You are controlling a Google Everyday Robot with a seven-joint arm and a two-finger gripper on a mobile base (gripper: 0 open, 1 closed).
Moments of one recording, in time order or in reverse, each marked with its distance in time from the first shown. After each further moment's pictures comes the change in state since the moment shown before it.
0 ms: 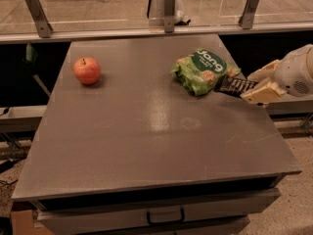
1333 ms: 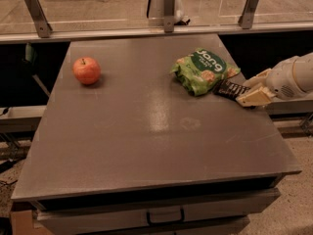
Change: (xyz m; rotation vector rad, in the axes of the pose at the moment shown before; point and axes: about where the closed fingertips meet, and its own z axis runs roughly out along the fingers) arm 0.037 -0.027 0.051 -0.011 -0.009 0.097
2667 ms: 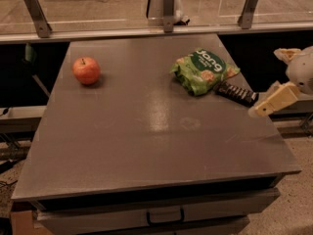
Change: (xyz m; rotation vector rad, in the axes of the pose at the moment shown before) arm -0.031 0.017 -0.064 0.022 -0.068 -0.055
